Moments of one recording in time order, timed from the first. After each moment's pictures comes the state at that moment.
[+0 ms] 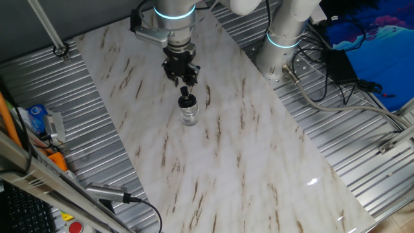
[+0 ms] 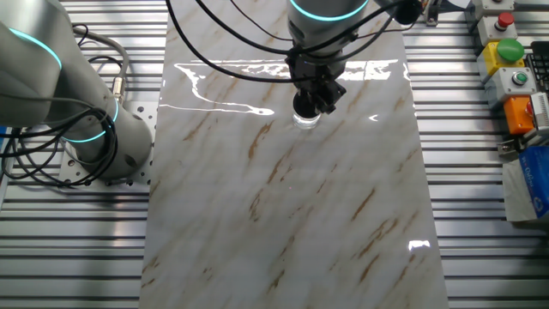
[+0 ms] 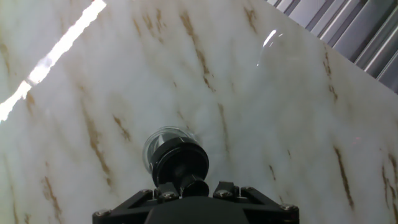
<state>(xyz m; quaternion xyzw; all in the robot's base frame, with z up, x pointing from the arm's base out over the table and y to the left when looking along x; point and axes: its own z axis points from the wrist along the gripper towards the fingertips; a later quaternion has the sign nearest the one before) 0.431 0.031 0.154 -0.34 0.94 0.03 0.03</state>
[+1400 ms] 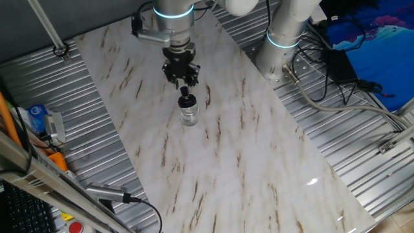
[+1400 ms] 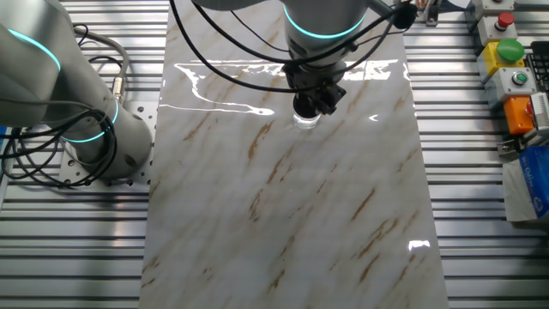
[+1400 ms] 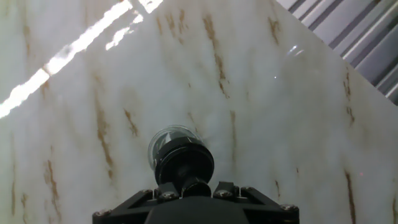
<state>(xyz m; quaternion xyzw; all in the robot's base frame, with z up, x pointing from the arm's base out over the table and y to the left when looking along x) 0.429 0.031 0.146 -0.42 0.90 0.05 0.04</state>
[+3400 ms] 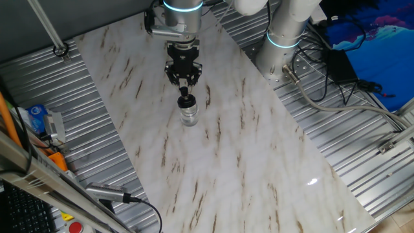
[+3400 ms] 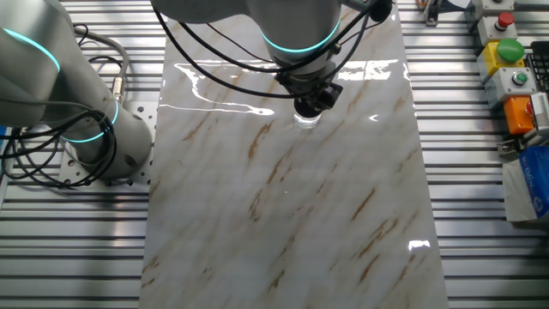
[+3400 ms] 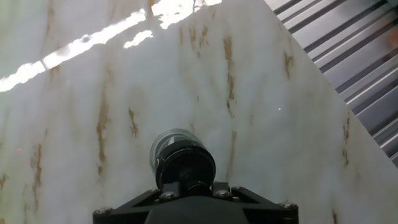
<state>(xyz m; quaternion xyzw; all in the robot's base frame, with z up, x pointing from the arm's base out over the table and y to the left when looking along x) 0.431 0.033 0.142 -0.48 0.87 0.04 0.11</state>
